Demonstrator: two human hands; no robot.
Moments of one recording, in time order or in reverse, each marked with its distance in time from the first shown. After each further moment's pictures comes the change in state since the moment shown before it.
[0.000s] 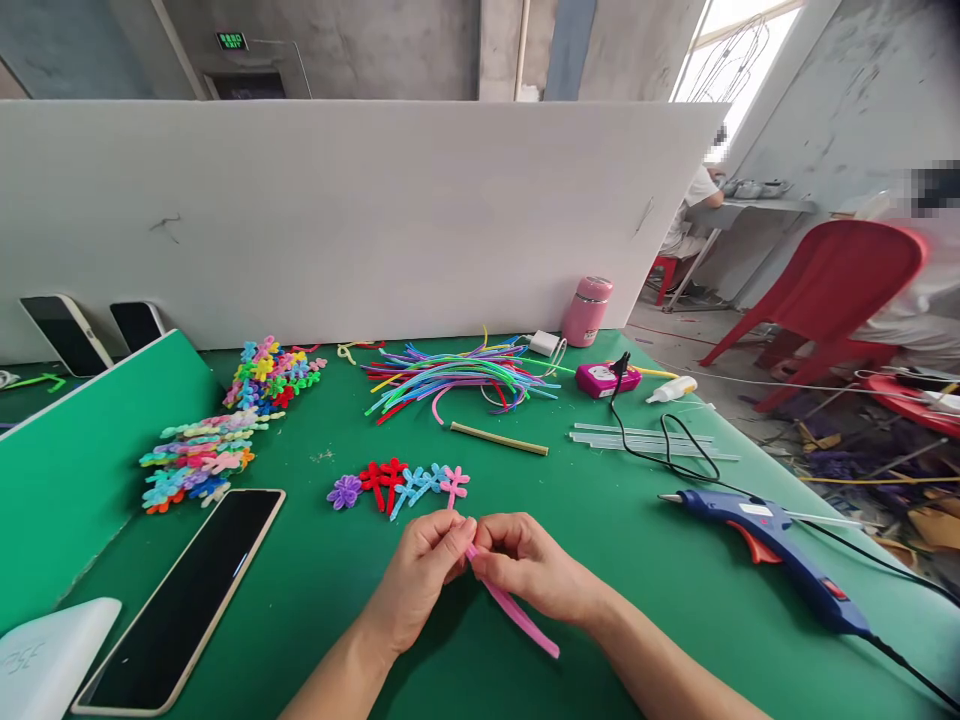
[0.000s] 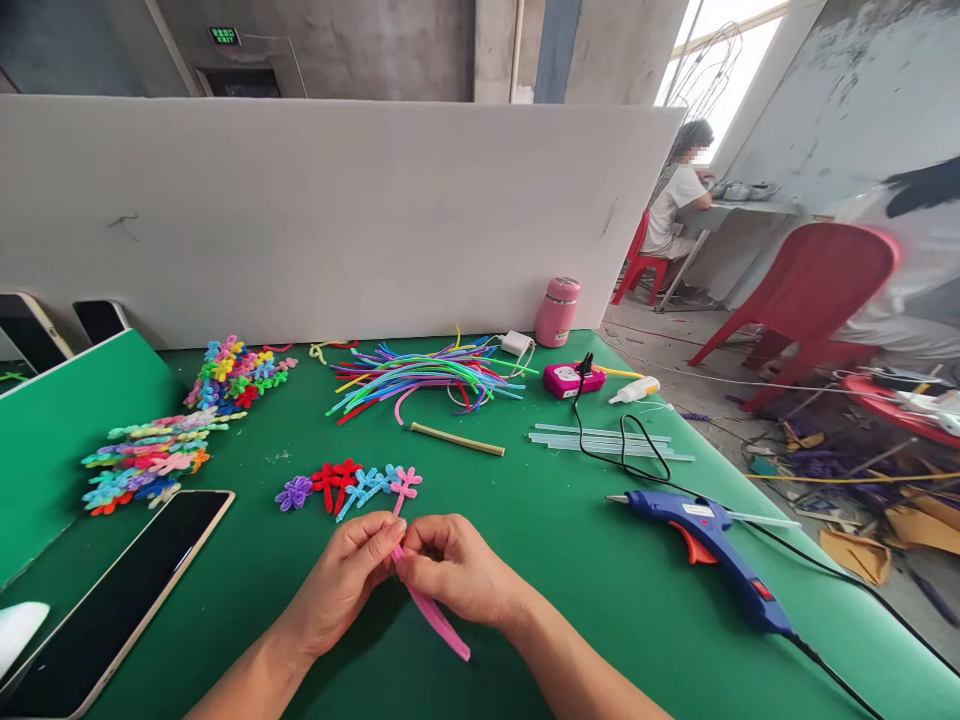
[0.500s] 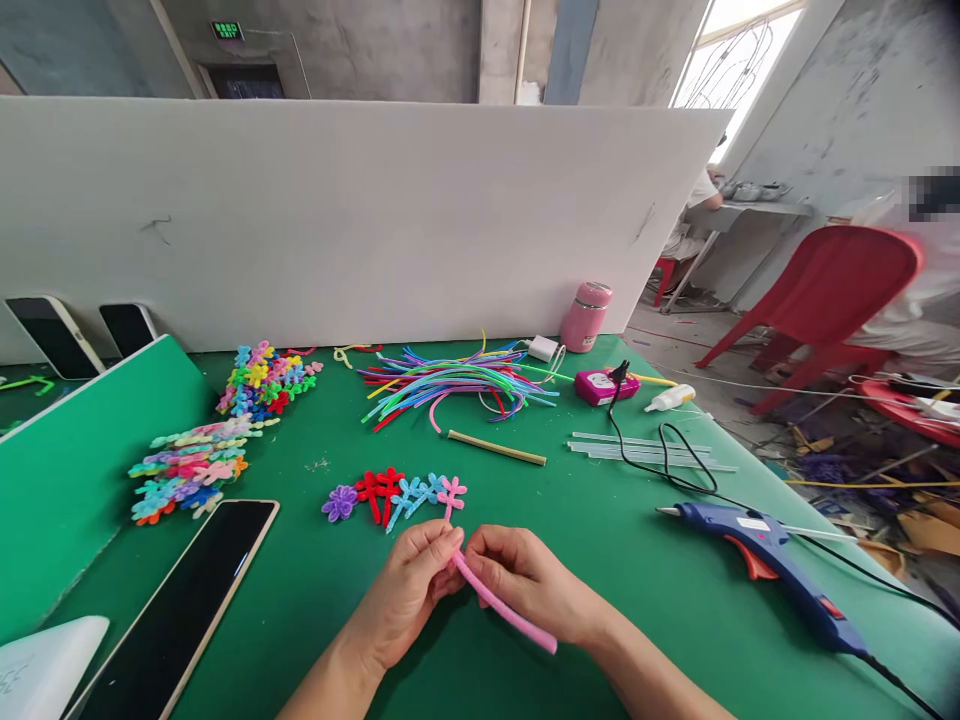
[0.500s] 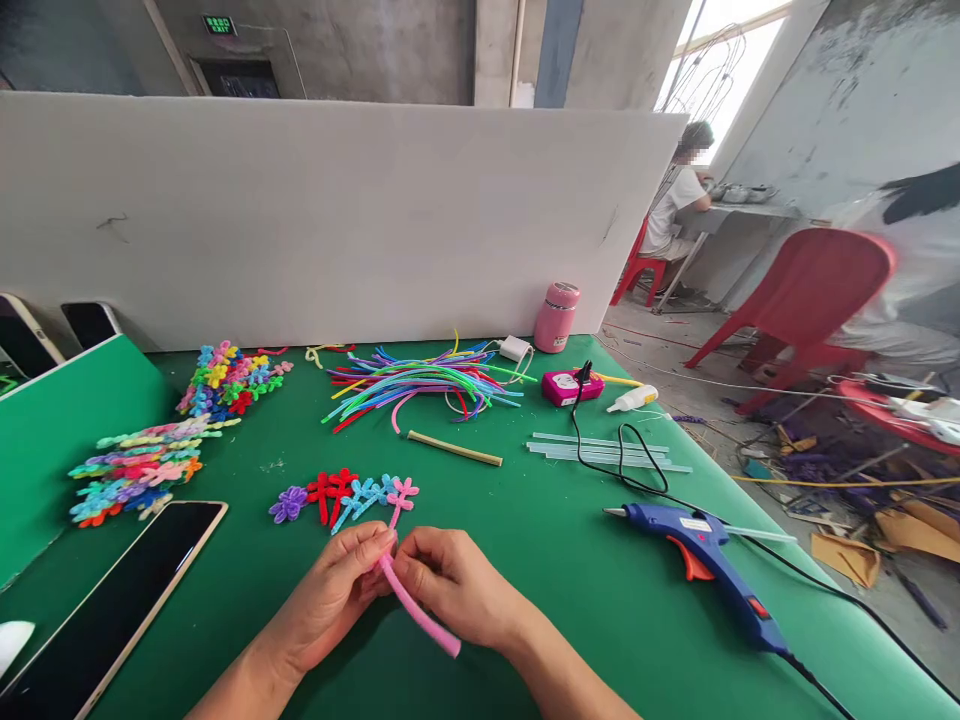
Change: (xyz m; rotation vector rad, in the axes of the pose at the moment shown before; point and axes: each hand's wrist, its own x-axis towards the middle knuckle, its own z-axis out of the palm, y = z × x) left_hand 0.002 0.007 -0.002 -0.214 0.038 -0.146; right_hand -0.003 -0.008 -0.003 -0.187 0.028 0.023
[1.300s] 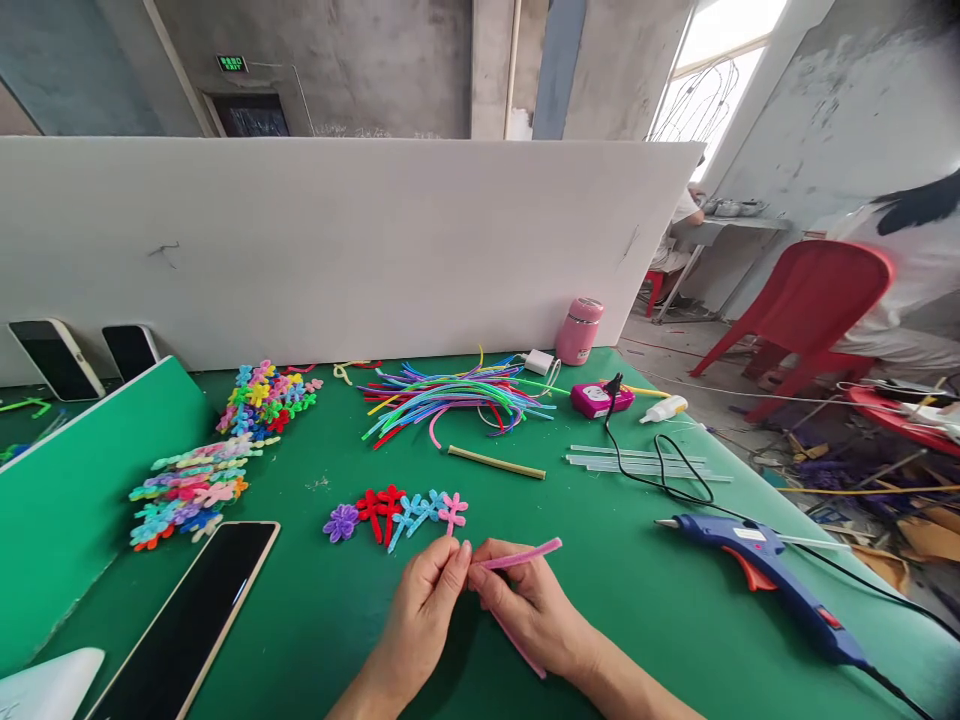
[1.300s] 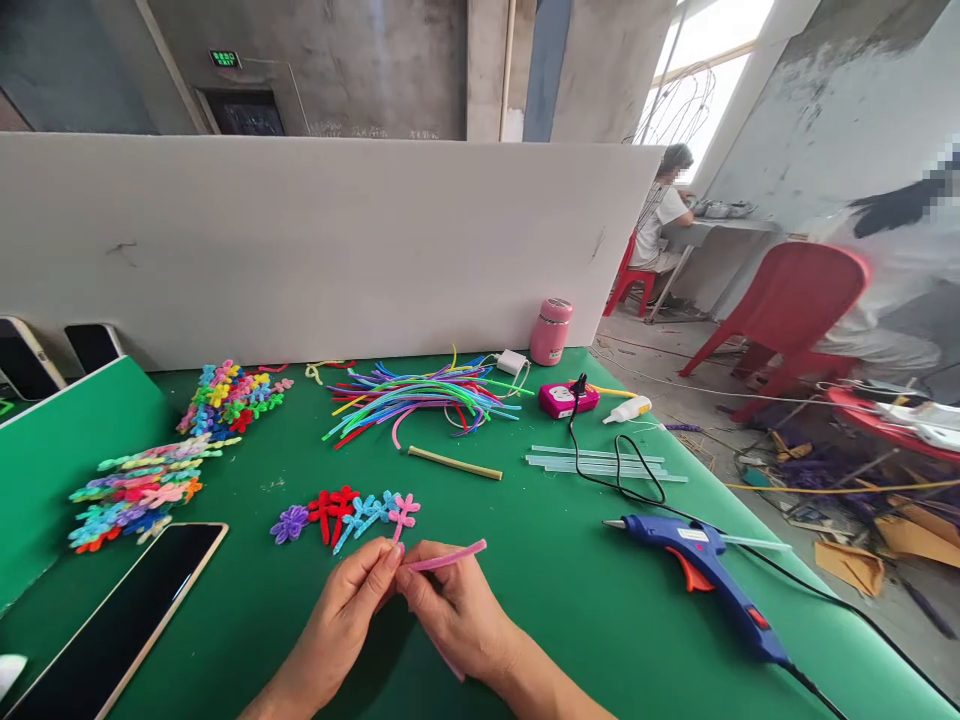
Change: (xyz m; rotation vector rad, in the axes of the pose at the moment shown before) left_hand -0.001 -0.008 0.002 0.624 0.083 0.327; right_hand 0.003 0.007 0.014 -0.002 0.203 -0.175
